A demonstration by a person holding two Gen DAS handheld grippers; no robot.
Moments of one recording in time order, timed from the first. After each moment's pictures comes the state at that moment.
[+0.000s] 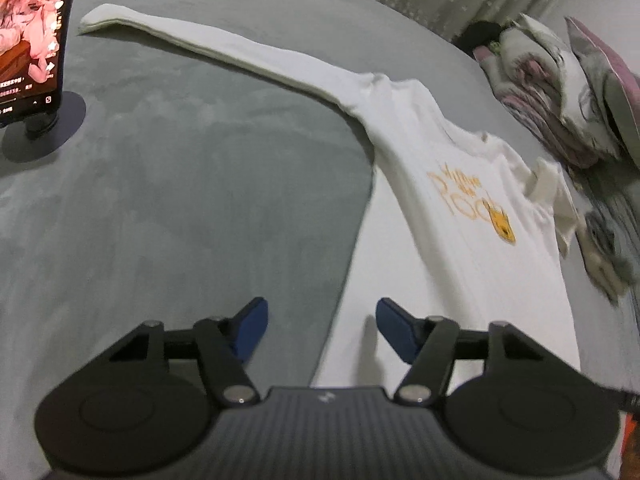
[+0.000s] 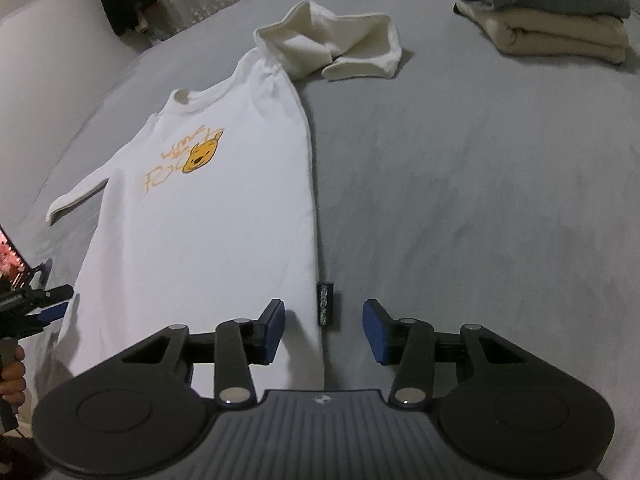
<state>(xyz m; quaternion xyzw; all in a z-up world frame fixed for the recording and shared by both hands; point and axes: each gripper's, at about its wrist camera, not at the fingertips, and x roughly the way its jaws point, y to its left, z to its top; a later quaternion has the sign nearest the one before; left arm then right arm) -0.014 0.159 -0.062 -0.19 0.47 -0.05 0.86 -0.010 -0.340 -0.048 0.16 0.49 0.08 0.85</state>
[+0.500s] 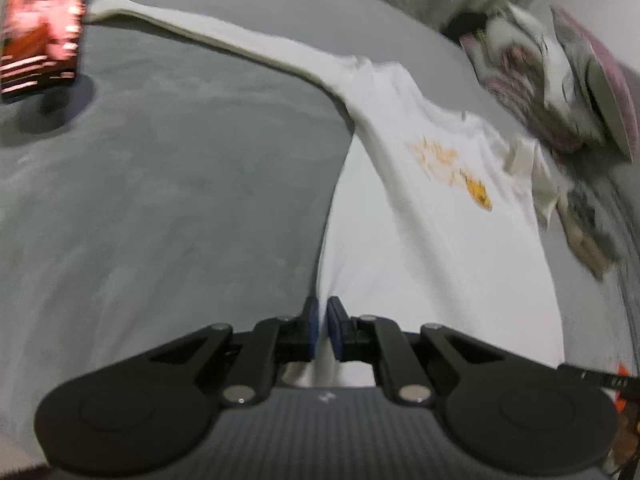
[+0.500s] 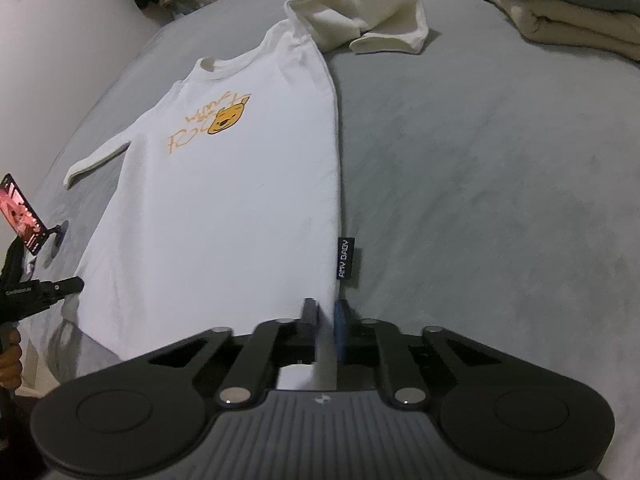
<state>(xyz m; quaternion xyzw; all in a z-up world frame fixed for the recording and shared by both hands) -0.057 0.159 -0.050 -0.20 0.46 -0.06 0.86 -0.026 -0.332 -0.049 0.15 0.50 0.11 0.84</state>
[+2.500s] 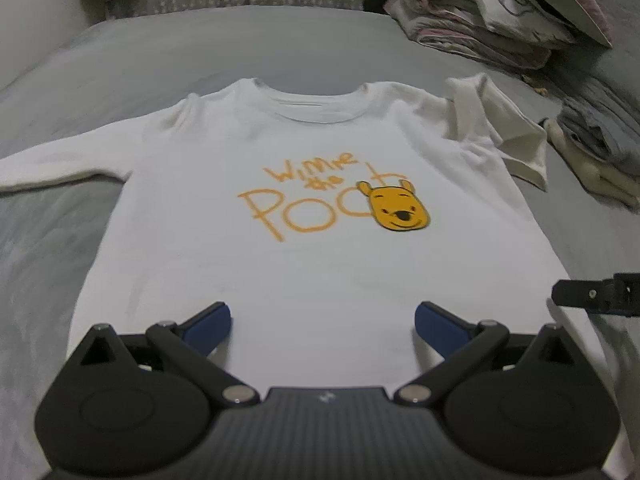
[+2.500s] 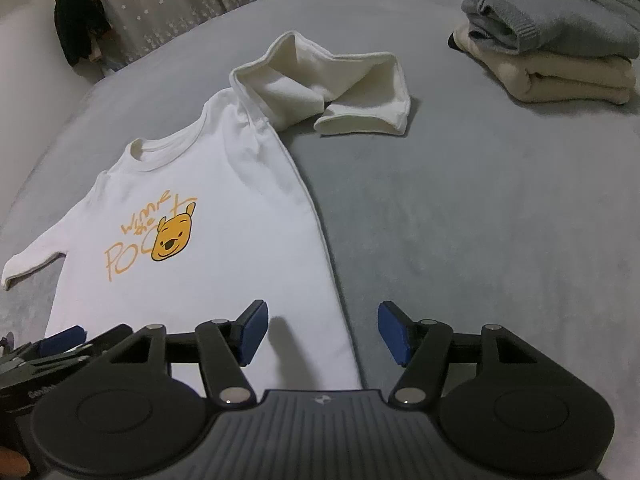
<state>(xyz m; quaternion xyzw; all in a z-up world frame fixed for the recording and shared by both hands) 0.065 -0.018 -0.068 0.00 0.44 -0.12 0.89 0.065 -0.301 -0.042 0.16 0.46 -0.02 0.88</state>
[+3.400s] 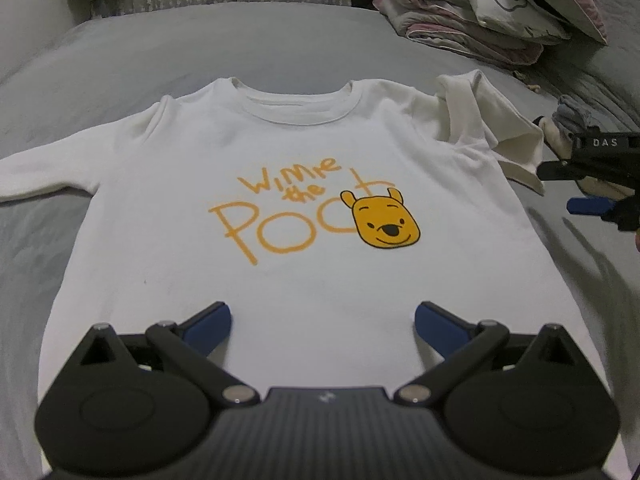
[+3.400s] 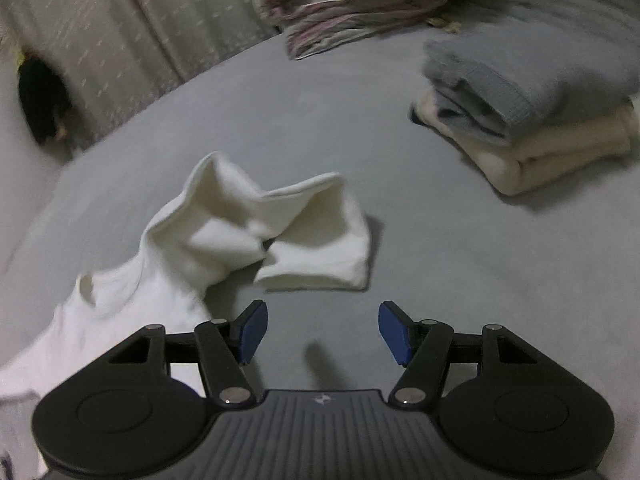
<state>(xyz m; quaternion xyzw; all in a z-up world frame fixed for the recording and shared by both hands) 0.086 -0.026 -0.077 -0.01 0.44 -0.13 0.89 0.153 -0.376 -0.035 0.24 0.38 -0.10 0.89</state>
